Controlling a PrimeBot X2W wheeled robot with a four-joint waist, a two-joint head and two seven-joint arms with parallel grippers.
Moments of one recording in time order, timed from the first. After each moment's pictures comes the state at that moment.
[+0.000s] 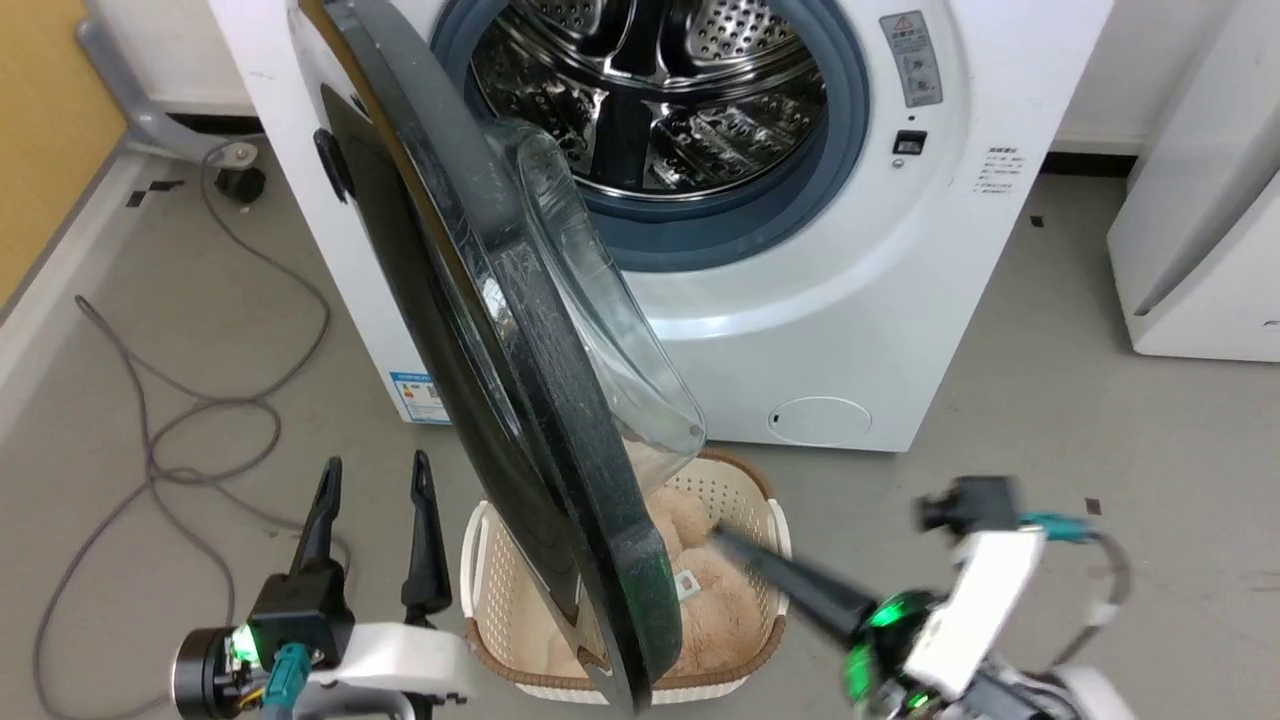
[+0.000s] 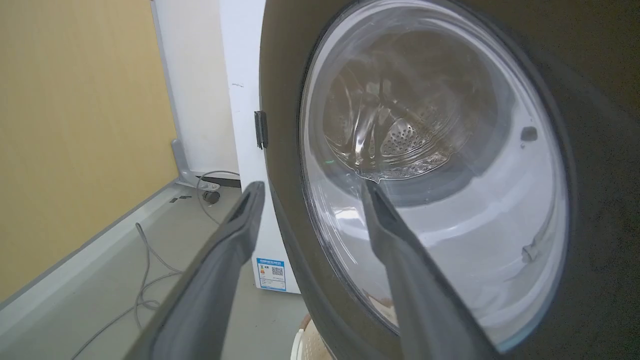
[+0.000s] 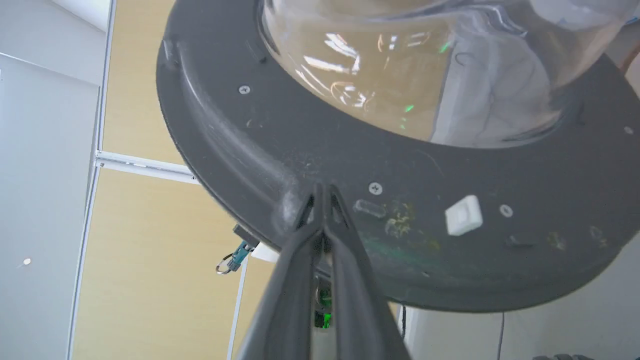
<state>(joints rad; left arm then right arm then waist) -0.05 0.05 -0.07 0.07 -0.10 0.13 -0.26 -0.14 -0.09 0.34 0.03 1.59 0.12 0.60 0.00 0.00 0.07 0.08</state>
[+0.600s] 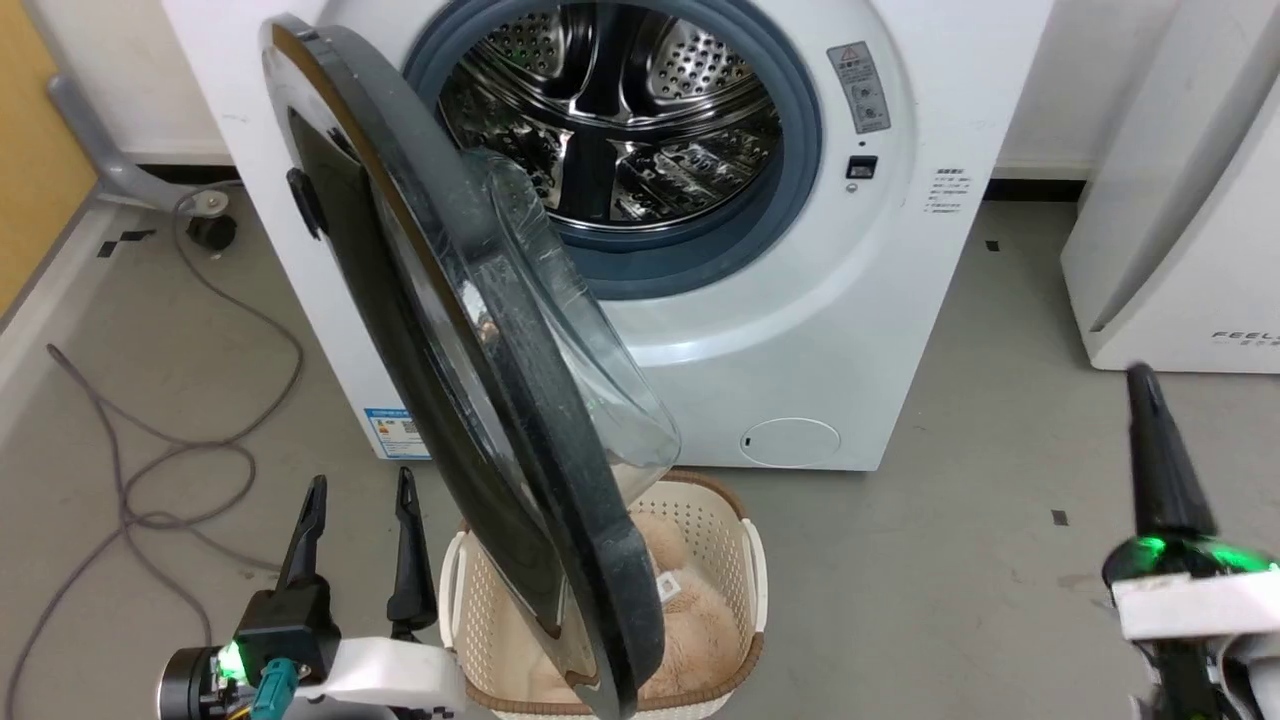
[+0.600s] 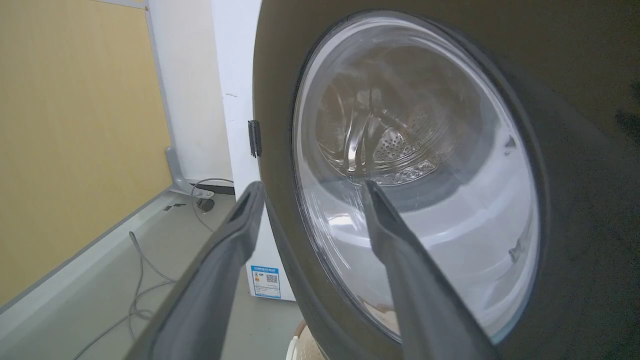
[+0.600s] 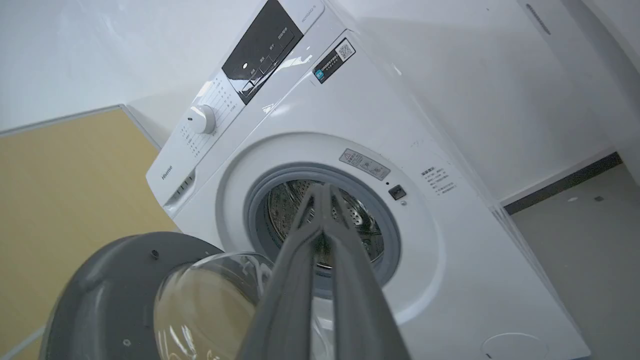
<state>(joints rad) -0.02 0.05 -0.05 0.07 -0.10 0.13 -0.26 -0.11 -0.24 0.09 -0.05 1.07 0.12 -0.24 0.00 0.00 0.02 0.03</state>
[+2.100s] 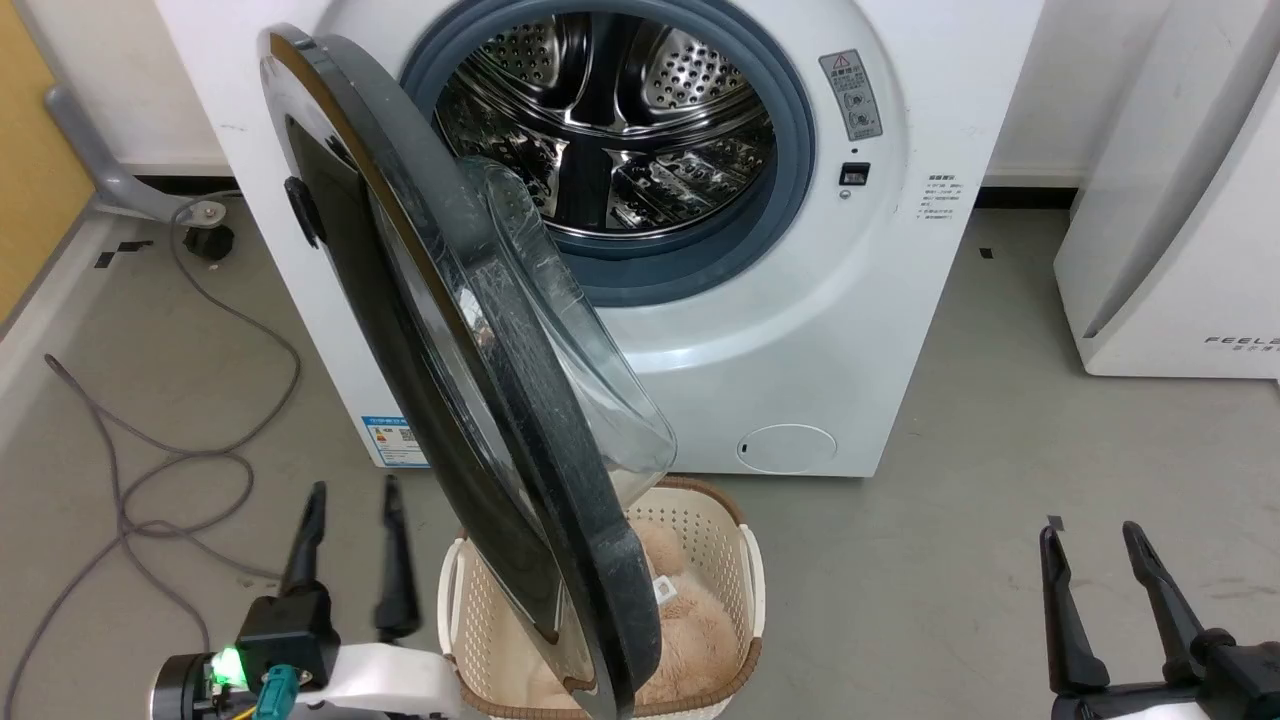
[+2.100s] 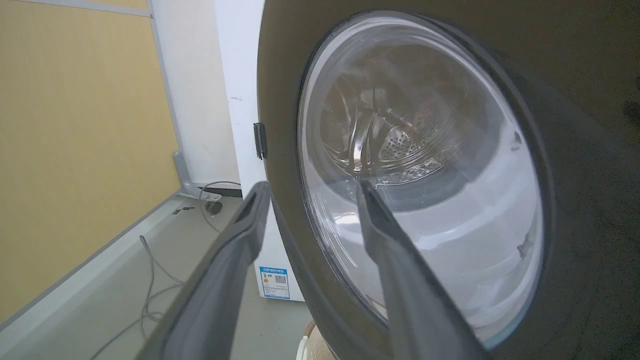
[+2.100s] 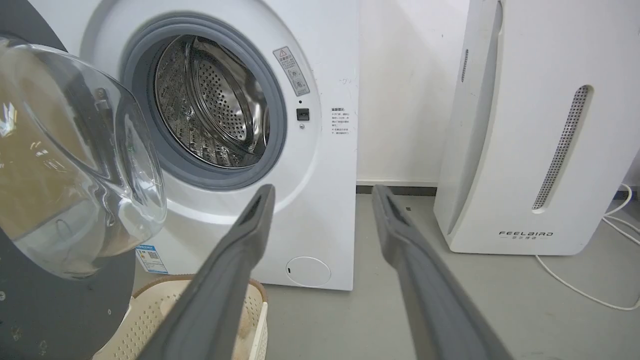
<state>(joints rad) 0.00 0.05 -0.04 0.07 -0.07 0.14 -0.26 0.12 -0.06 -0.09 0.00 0.10 0.13 -0.26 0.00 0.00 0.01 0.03</state>
